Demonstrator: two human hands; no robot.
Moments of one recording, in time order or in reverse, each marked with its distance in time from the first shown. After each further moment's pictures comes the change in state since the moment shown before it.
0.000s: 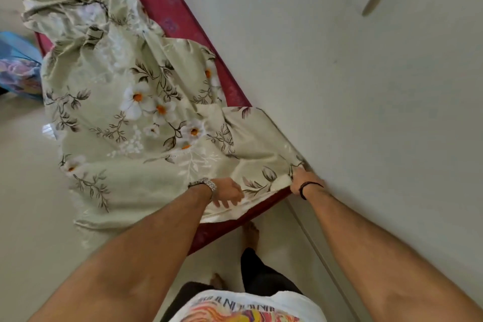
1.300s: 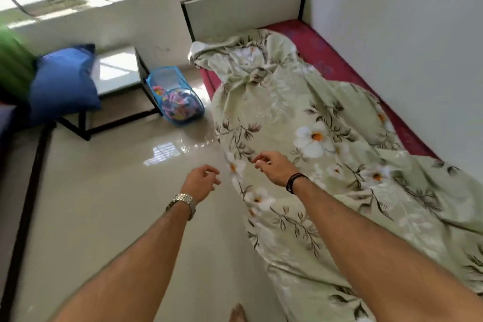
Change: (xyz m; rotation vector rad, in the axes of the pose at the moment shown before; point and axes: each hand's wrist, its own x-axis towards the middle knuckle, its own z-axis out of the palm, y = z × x) left_hand -0.265 -0.709 -0.419 -0.554 0.913 0.185; right_hand -0.224 -0.863 0.094 0.494 0.023 -0.719
